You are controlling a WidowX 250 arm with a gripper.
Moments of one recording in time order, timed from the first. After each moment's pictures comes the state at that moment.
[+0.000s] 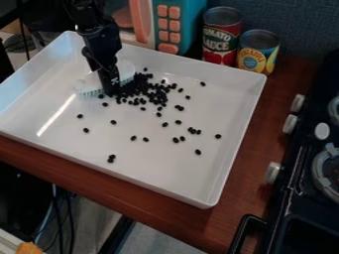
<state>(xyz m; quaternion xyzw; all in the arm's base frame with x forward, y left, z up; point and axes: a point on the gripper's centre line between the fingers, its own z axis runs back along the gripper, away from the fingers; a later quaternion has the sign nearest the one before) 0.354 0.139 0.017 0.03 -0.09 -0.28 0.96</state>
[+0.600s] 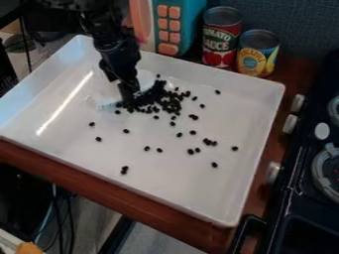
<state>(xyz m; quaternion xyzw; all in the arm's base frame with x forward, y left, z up) 0.340 0.092 0.013 0.02 -0.11 -0.27 0.96</state>
